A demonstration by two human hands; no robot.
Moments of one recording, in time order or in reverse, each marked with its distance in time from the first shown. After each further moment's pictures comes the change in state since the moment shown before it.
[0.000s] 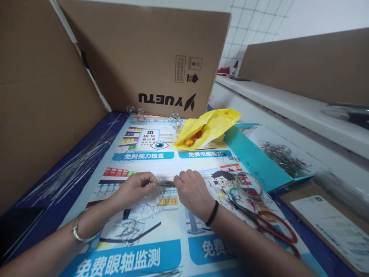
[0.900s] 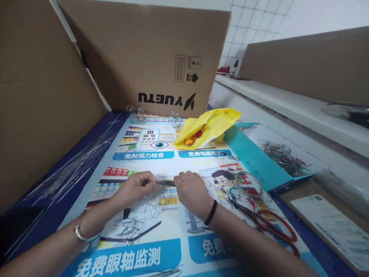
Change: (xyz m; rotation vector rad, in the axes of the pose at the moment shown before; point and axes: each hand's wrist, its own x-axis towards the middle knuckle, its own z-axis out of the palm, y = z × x) left_hand 0.000 -0.004 0.003 -0.058 0.032 -0.032; right_hand 0.001 -0.003 0.003 0.055 -0.105 0.058
